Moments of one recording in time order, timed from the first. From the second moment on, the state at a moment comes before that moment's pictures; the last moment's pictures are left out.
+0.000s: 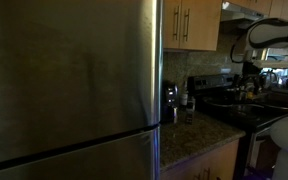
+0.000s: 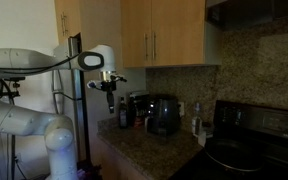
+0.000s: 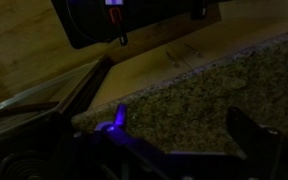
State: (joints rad) arm -0.11 -1.07 -0.08 -2.58 -0.07 1.57 0.16
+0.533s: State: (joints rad) arm -0.15 -1.03 -0.07 -2.58 -0.07 1.67 0.25
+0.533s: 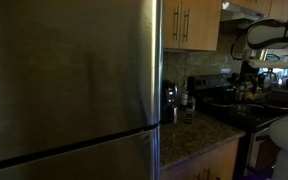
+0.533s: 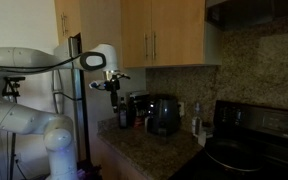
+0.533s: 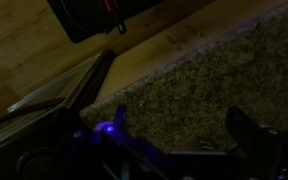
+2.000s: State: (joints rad) arm -0.28 -0.17 -0.08 -2.22 0.08 2.29 0.88
